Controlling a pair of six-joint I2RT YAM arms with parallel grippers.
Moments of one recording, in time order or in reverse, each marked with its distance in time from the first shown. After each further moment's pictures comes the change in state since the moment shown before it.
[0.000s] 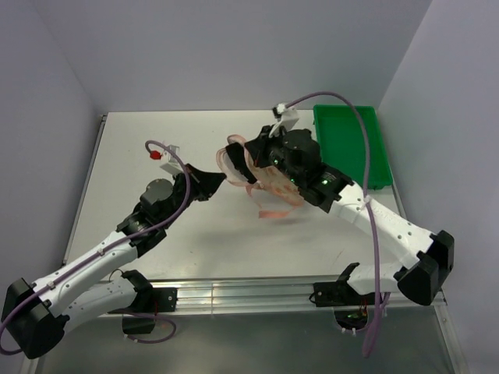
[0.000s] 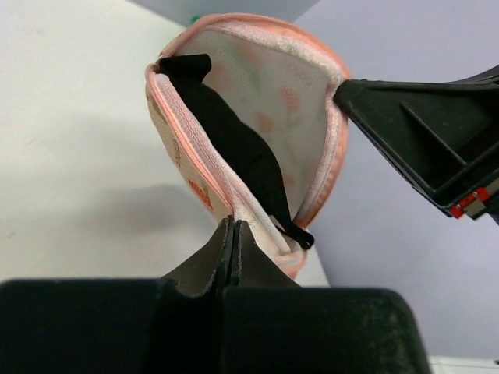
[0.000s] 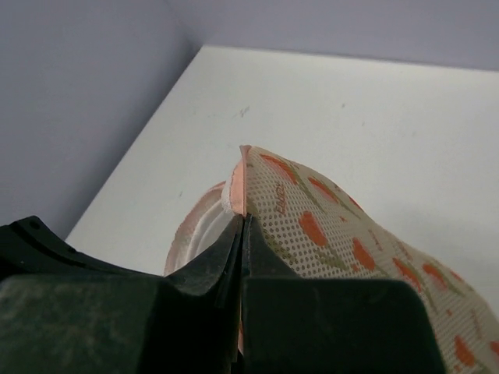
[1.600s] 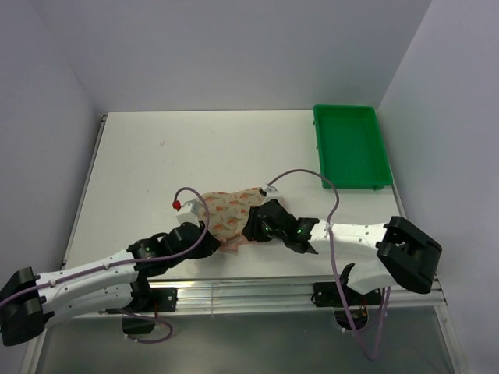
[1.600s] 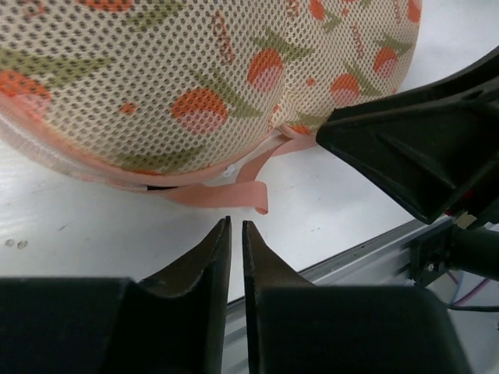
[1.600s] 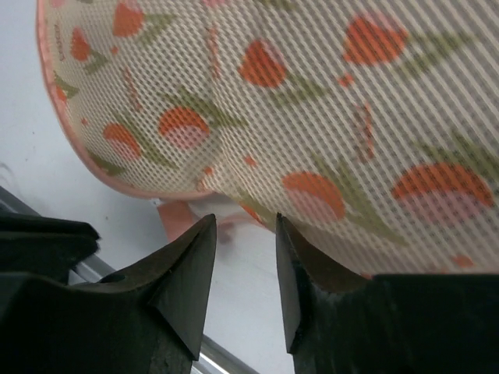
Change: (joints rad) left arm -0.309 -0.123 -0.301 -0.472 -0.171 -0.193; right arm 0.234 0.069 -0.655 0.169 -0.009 0.445
